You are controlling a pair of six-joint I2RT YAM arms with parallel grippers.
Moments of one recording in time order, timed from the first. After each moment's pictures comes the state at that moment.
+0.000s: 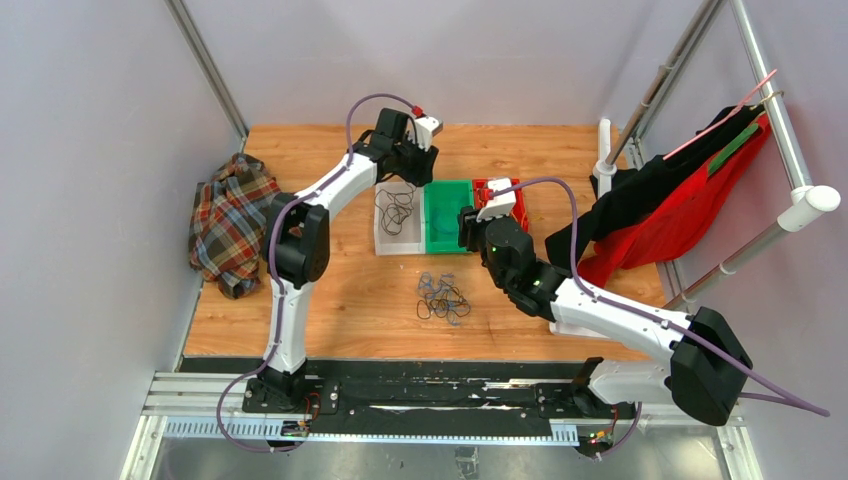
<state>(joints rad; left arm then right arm) -0.41 2.18 1.85 -0.37 0.31 0.18 0.87 1.23 0.76 0.29 0.57 0.16</state>
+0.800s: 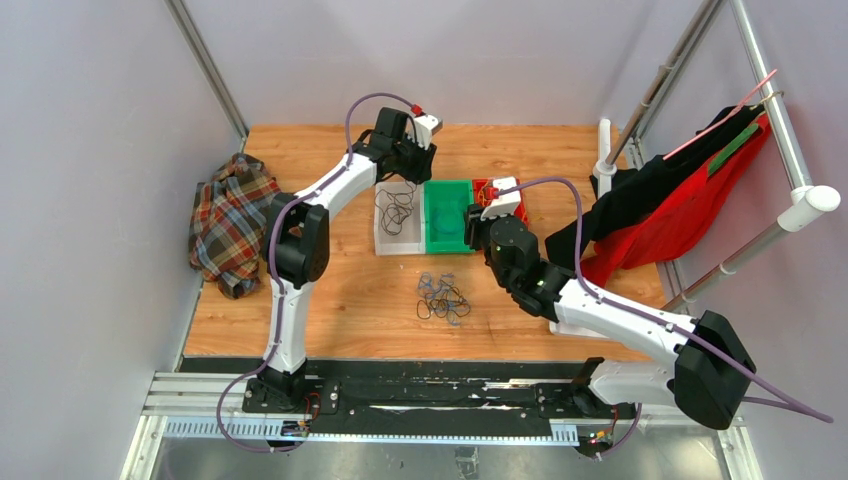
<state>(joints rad) -0.41 2.19 1.85 -0.34 0.31 0.17 0.86 1.21 0.76 0.29 0.57 0.15</state>
